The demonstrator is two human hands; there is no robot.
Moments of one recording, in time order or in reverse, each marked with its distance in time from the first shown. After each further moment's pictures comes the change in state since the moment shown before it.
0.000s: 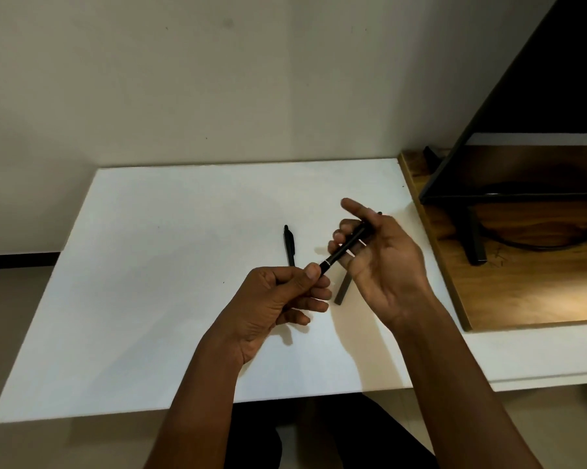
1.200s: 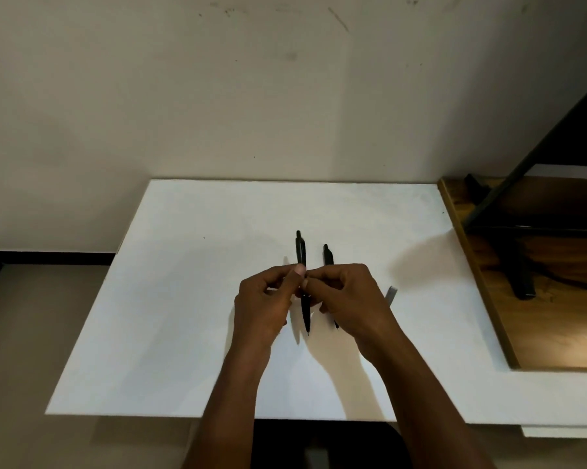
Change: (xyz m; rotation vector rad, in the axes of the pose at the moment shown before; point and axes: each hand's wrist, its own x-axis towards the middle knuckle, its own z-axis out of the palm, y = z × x) left_hand 0.007 -0.007 -0.027 0.231 0.624 0.165; right_hand -0.002 0.050 0.032 -0.990 -0.110 0.023
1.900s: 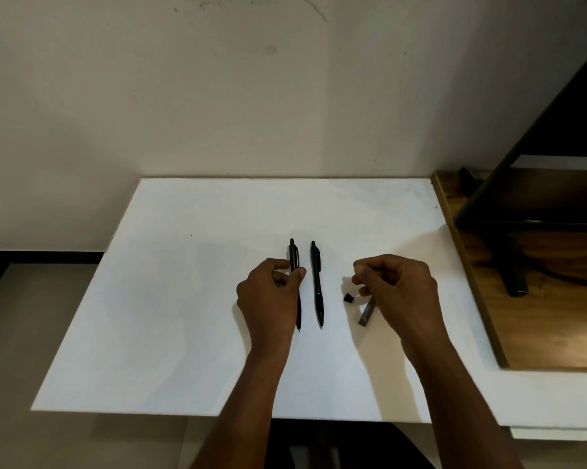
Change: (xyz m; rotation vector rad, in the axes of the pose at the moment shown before) left_hand 0.007 -0.010 0.041 0.337 0.341 0.195; right_hand -0.006 0.022 -0.062 -0.034 0.343 -0.020
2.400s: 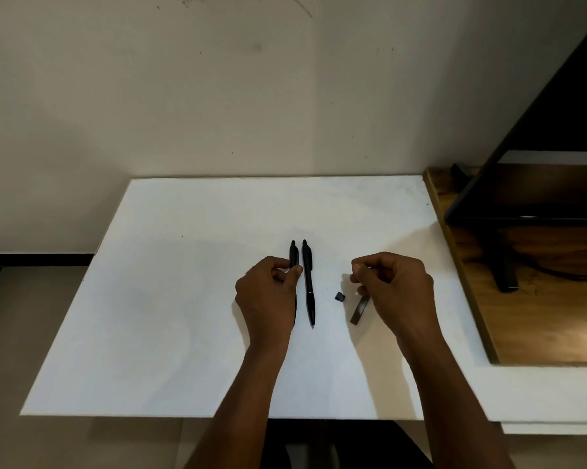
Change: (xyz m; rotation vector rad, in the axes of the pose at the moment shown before) left_hand 0.000 0.002 0.007 0.006 0.007 0.041; right_hand 0.005 0.005 -0.002 -0.079 0.042 -0.034
